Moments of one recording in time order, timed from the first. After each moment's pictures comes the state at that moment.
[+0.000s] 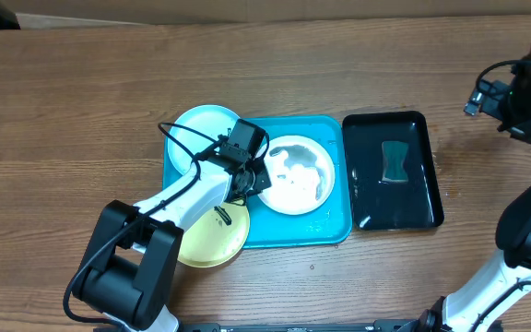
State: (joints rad) left arm -0.45 1.78 1.00 -0.47 0.08 -0.74; right arm -0.35 2.00 1.83 -1.23 -0.03 0.17
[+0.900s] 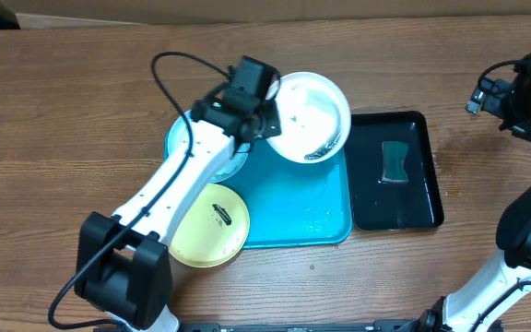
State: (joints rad) left arm -0.48 1.79 1.47 -0.70 -0.05 -0.57; right arm -0.35 2.00 1.83 -1.20 -0.03 0.17
